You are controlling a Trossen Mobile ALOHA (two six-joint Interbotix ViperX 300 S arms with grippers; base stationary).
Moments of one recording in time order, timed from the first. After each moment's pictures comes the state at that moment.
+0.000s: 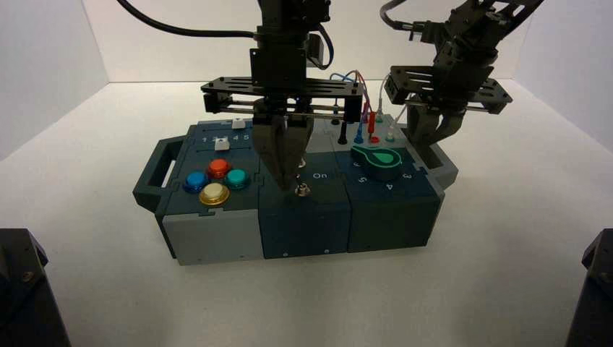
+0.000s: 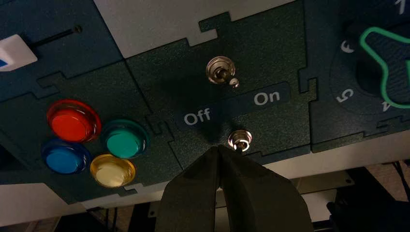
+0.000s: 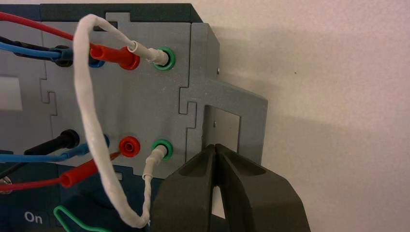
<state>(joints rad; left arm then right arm) -0.97 0.15 0.59 -0.14 0.93 -0.66 0.41 0.02 0.92 0.21 0.37 0.11</state>
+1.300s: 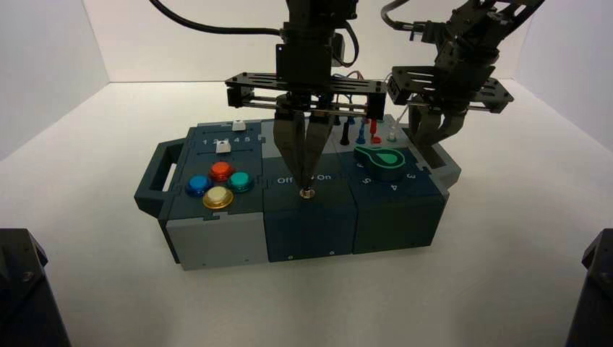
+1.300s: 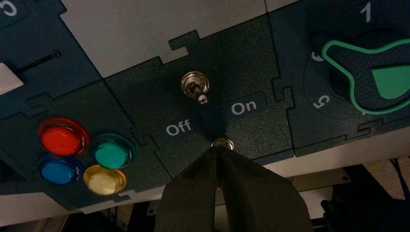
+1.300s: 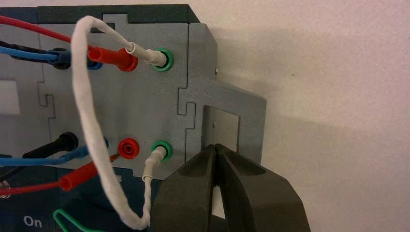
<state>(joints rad) -1.00 0.21 0.49 -0.14 0.98 -0.66 0.40 0.03 0.92 0.20 0.37 0.10</state>
